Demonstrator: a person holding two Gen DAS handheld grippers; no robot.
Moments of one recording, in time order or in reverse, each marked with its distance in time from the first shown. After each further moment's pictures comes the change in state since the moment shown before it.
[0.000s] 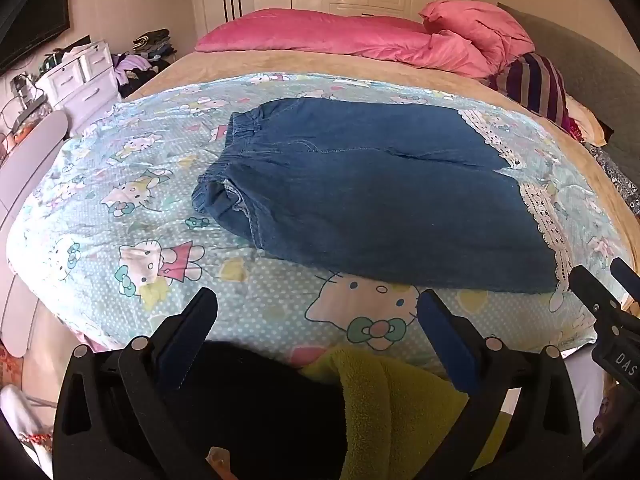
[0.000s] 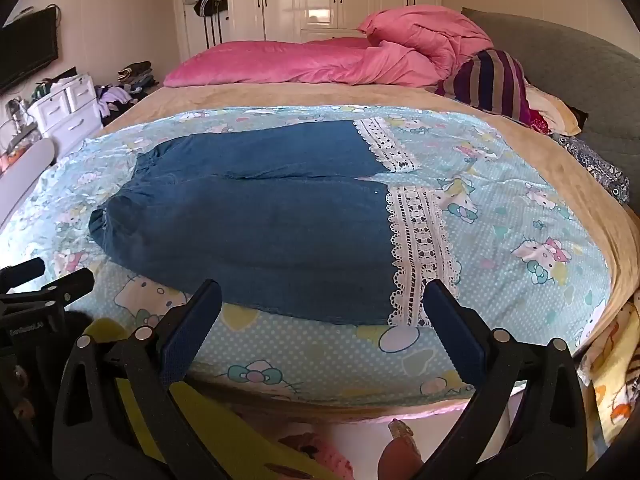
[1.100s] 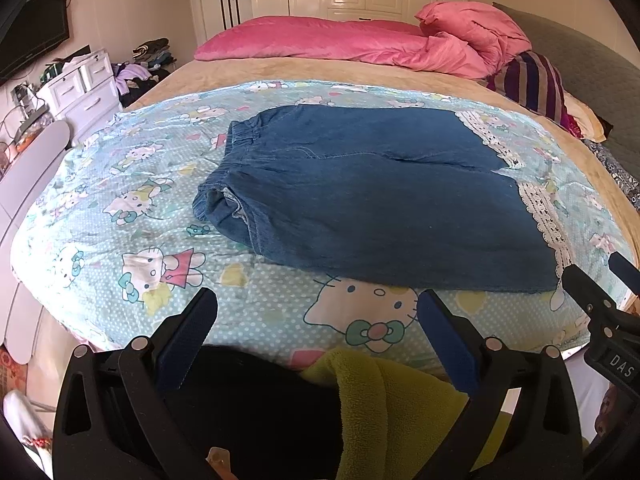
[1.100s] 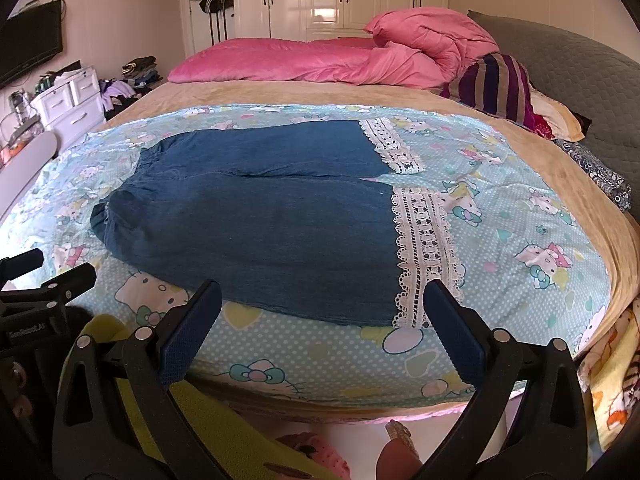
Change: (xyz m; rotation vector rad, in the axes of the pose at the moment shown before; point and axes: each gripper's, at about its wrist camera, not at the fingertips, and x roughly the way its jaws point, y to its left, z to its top) left arm -0.004 -0.004 0.001 0.024 -0.015 0.025; right arm 0.001 0.006 0.000 -0.022 0.005 -0.007
